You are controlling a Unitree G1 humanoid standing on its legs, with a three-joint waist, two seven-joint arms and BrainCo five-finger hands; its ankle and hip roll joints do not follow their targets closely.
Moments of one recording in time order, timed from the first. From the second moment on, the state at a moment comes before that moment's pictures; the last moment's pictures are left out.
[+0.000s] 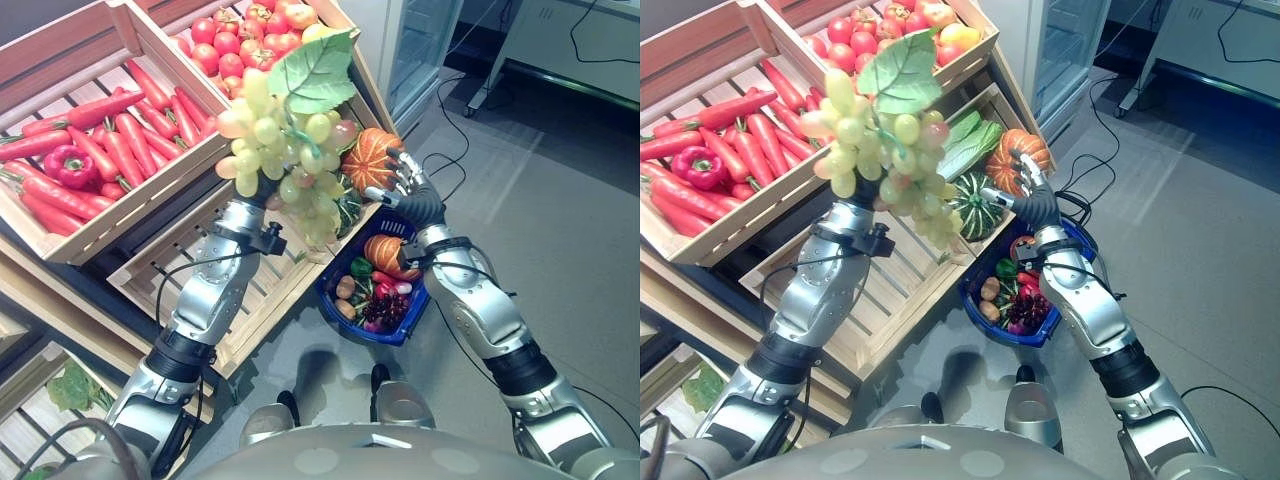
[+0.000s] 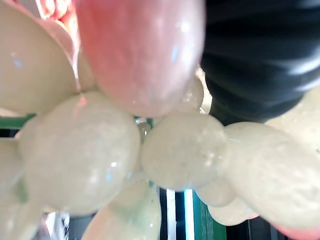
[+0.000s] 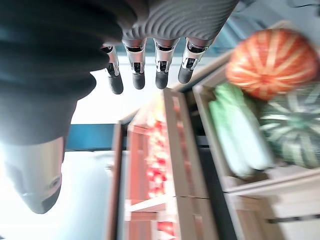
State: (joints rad) left arm -0.31 0.36 -0.28 -0.21 -0.50 -0.24 0.11; right arm -0.22 -0.43 0.32 -0.29 0.38 0.15 -0.27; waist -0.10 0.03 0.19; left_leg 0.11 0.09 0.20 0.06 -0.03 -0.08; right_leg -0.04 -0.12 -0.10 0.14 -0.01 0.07
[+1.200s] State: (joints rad) left arm -0.33 0.32 -0.38 -0.22 -0.33 -0.13 0.25; right arm -0.33 -0.37 0.57 -0.31 0.45 0.19 -0.24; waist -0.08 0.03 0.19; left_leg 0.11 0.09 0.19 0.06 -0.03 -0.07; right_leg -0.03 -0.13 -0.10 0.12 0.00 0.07
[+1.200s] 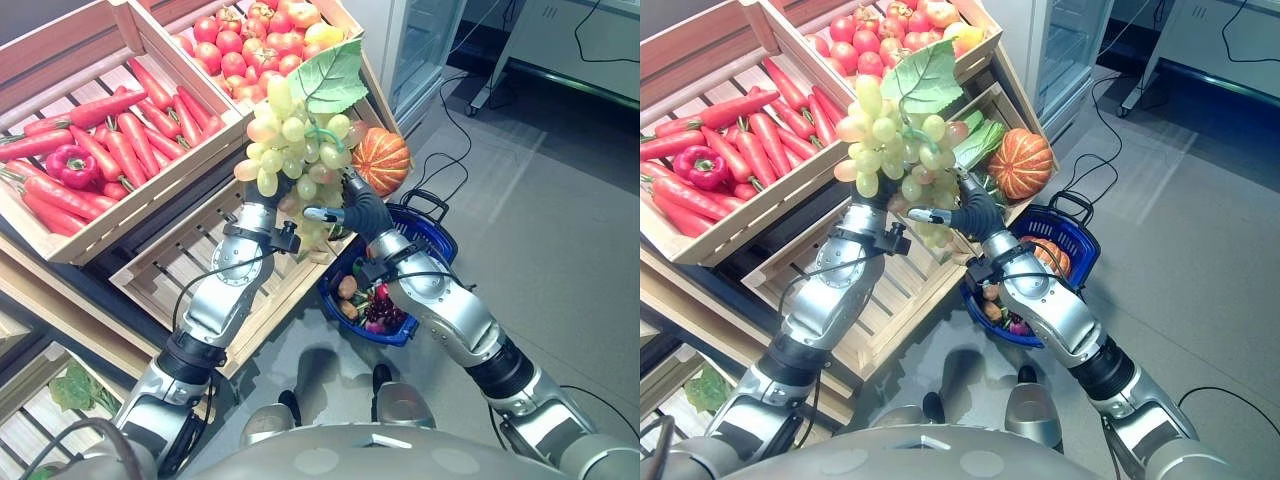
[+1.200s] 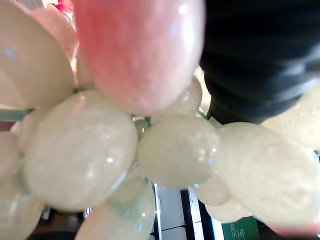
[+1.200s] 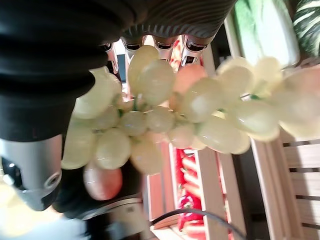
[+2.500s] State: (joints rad) left arm -0.41 0.28 -0.45 -0.24 -0.28 -0.11 0.26; right arm -0.33 -0.35 0.64 -0.19 0.45 0.16 -0.19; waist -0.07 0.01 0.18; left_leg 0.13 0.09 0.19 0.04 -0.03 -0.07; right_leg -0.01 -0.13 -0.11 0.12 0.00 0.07
